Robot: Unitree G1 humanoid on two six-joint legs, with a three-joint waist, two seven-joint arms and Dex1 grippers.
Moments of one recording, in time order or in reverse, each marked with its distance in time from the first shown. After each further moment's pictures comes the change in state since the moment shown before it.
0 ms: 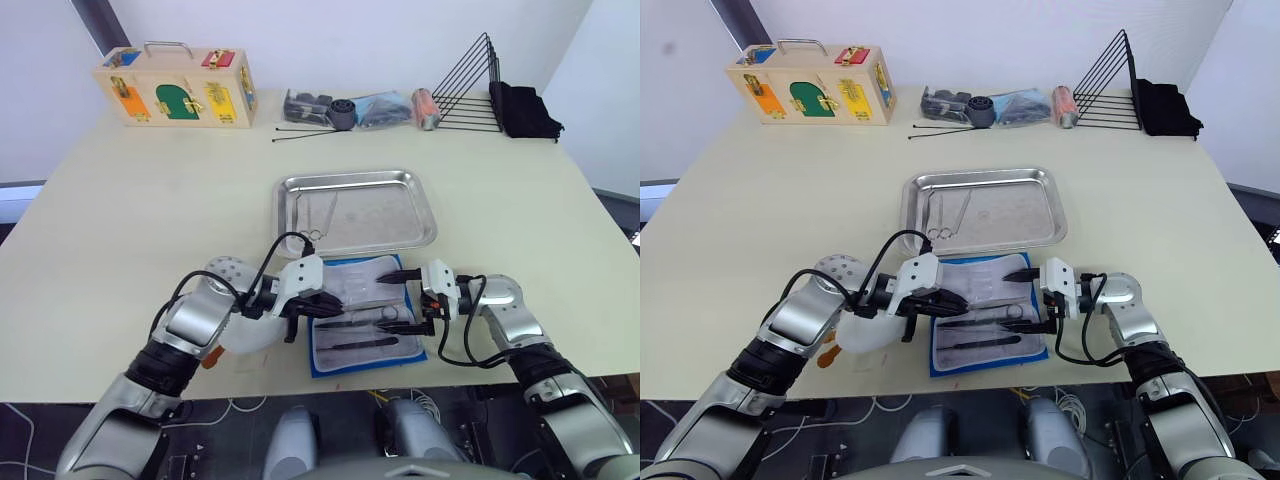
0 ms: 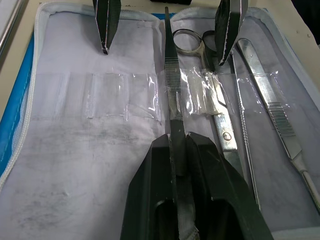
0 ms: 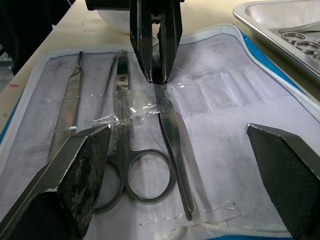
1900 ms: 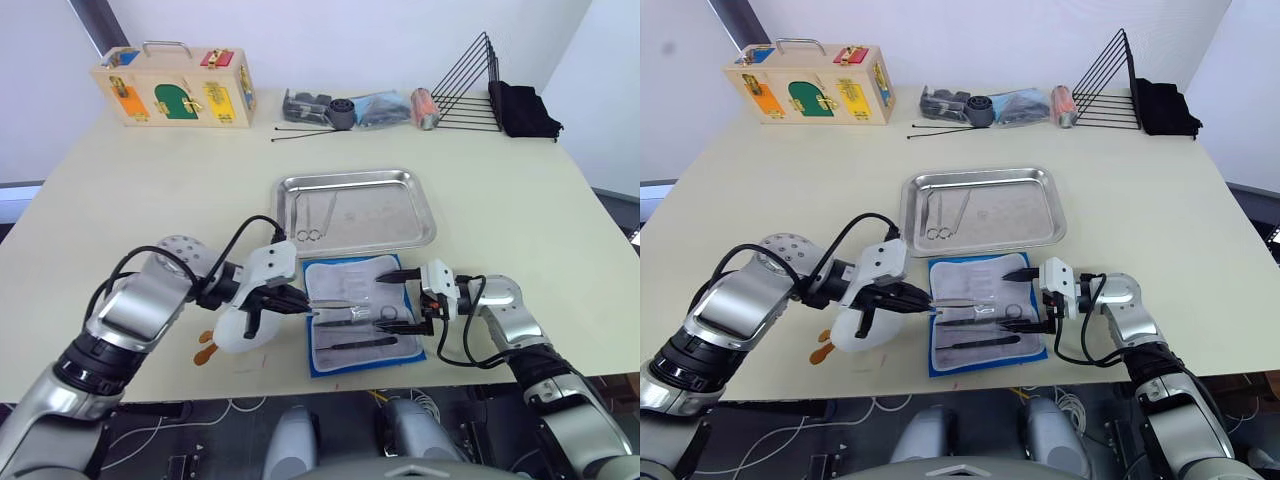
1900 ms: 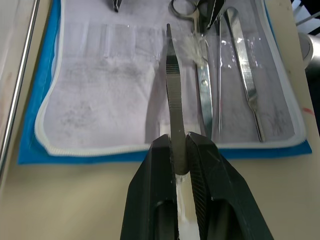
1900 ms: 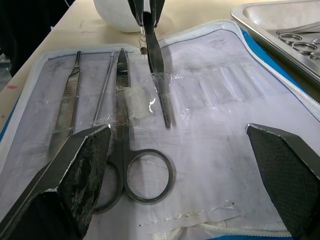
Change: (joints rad) left arm -0.017 0.267 0.064 -0.211 -0.107 0.261 -0.054; right arm 0.004 0.006 0.000 -0.006 0.000 0.000 -0.009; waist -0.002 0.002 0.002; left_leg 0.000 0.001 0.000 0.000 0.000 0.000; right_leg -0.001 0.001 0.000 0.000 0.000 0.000
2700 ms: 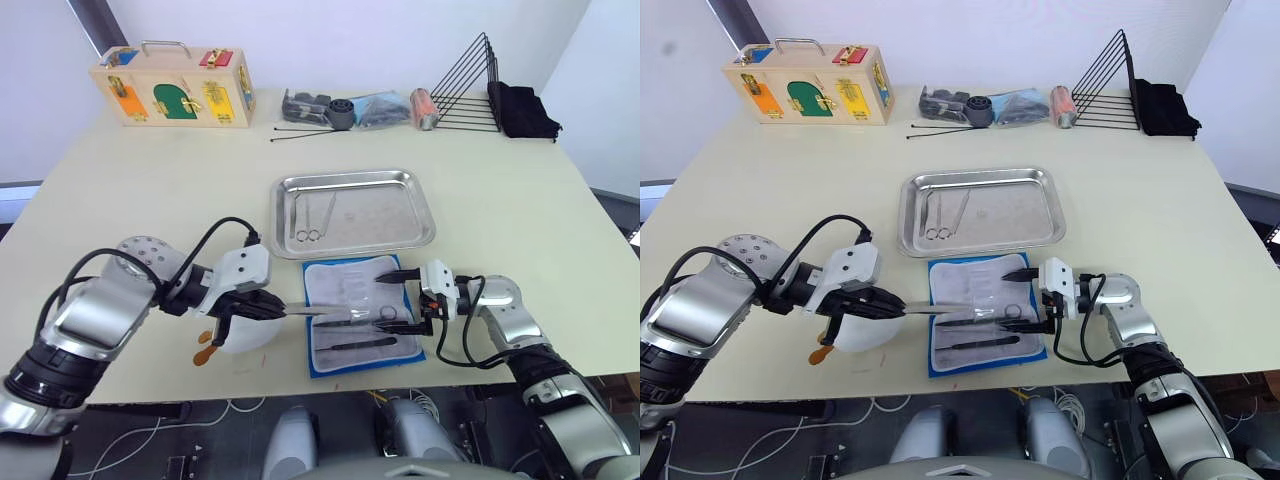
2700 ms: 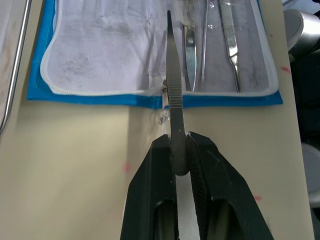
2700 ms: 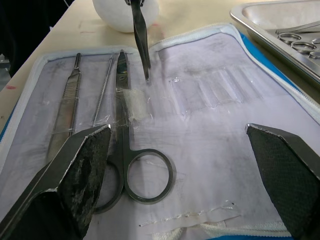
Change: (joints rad) left arm 0.089 0.131 0.097 -0.011 -0.044 -0.063 -0.058; right arm 0.000 0.010 0.000 0.003 0.000 -0.001 -0.002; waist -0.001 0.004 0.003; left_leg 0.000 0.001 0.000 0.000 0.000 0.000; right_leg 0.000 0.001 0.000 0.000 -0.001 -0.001
